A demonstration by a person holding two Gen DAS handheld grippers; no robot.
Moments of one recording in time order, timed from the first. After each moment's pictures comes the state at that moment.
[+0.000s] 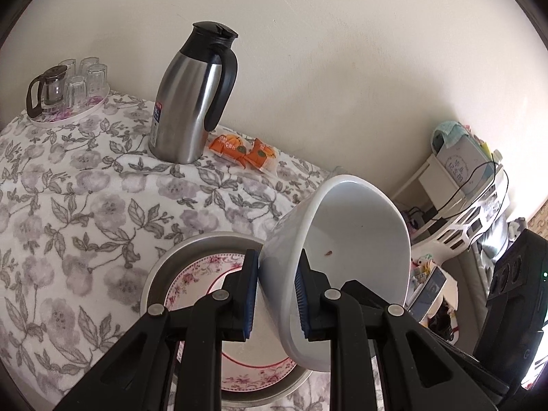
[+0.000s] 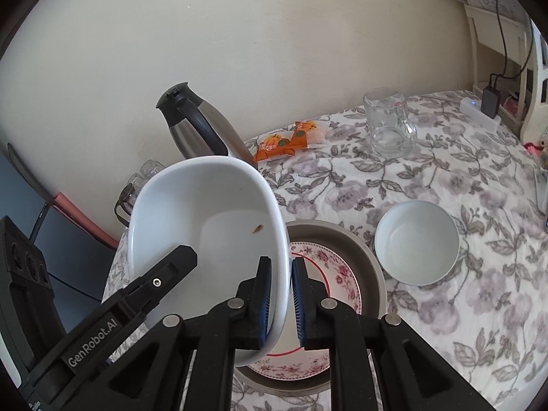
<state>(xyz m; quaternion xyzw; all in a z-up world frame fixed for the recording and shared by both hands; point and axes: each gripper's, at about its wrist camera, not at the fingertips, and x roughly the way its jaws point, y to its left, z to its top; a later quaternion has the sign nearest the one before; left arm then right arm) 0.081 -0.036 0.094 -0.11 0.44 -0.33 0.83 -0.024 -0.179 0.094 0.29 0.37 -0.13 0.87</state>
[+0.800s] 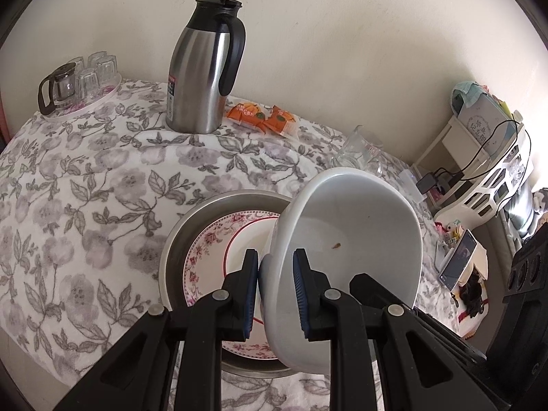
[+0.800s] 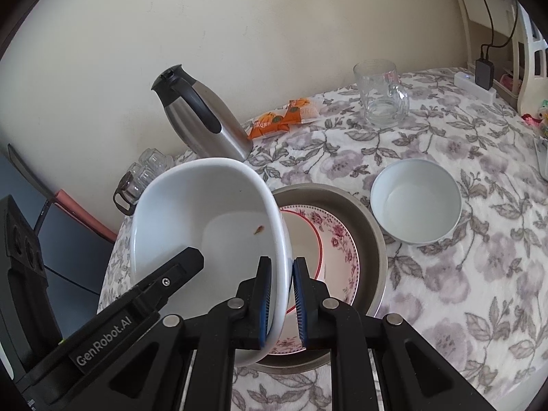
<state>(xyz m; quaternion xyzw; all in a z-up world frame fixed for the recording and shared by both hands) 0.058 -0.040 0.070 -0.04 0.47 -0.29 0.83 -0.043 -0.167 0.061 0.31 0.38 -0.12 0.86</state>
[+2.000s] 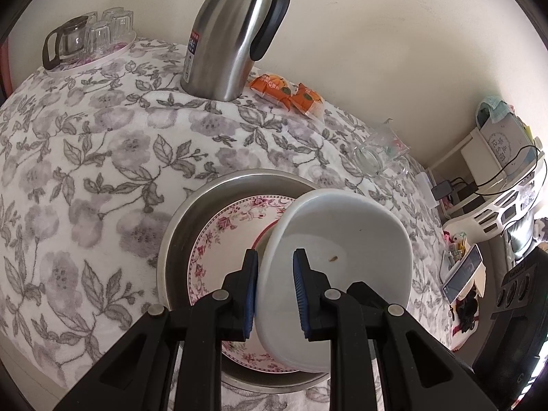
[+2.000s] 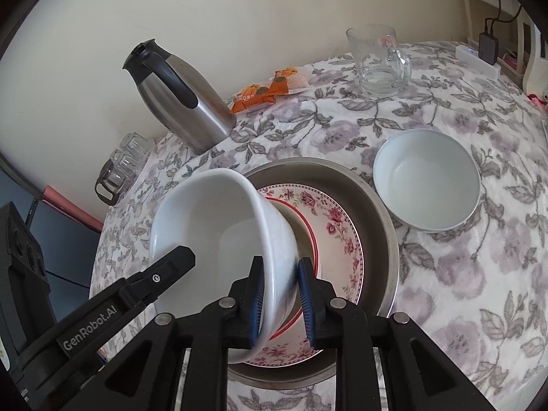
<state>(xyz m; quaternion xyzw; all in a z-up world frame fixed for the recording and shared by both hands) 0.091 -0.035 0.029 -0.08 0.53 -0.27 0.80 -0.015 -0.172 0.027 0.32 0.42 -0.13 0.84</state>
